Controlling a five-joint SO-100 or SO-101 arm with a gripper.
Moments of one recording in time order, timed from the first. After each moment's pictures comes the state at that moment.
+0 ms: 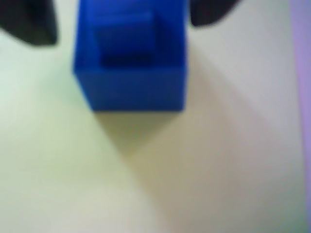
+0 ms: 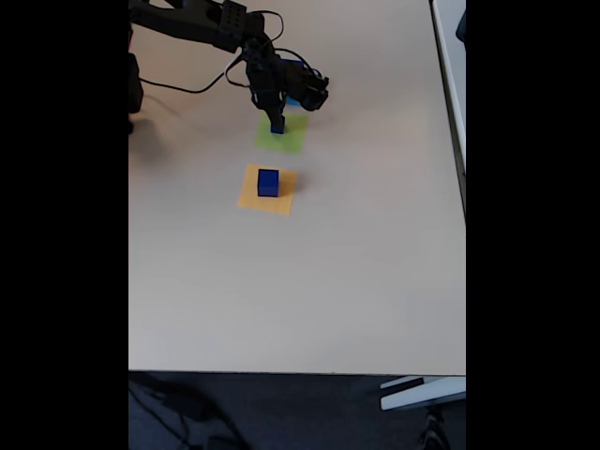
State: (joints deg) arm 4.9 78.8 95.7 54.9 89.6
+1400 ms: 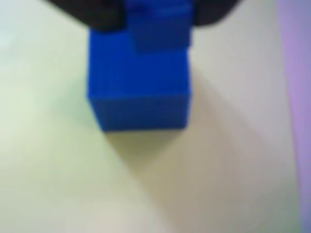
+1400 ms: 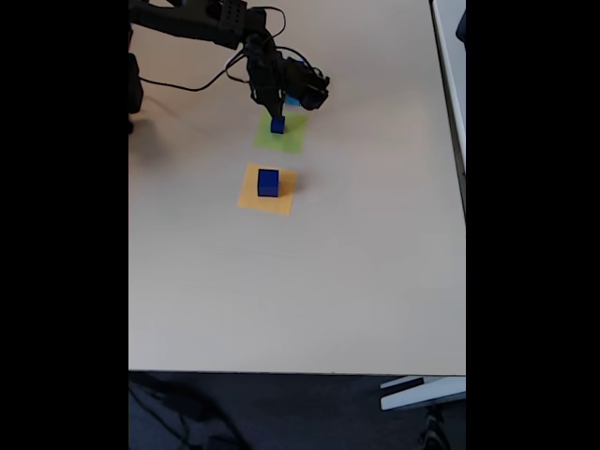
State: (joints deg) arm 4.9 79.0 90.1 62.6 92.3
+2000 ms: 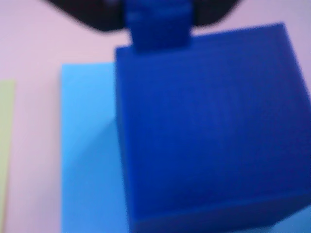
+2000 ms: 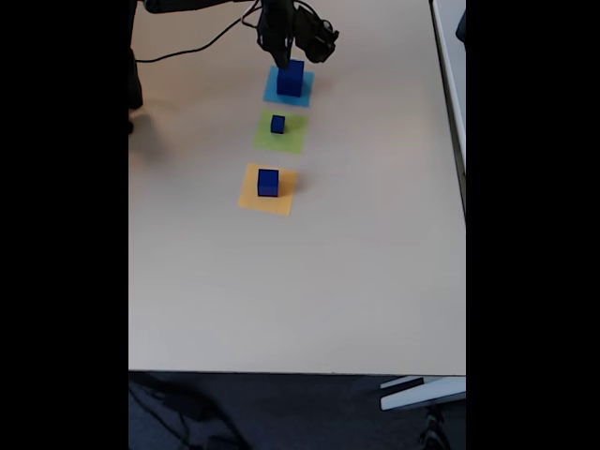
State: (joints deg) arm -10.8 70.1 66.6 78.2 115.7
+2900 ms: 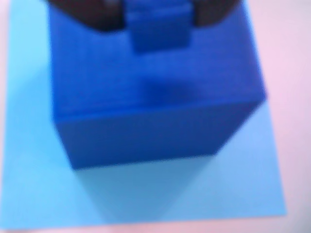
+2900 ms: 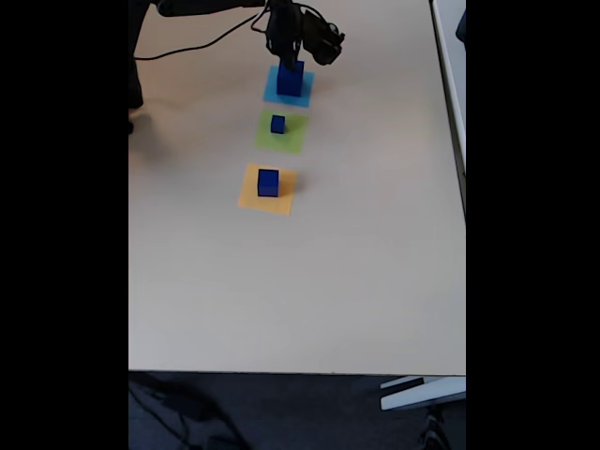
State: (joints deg) arm -11.2 65.3 63.7 72.0 114.1
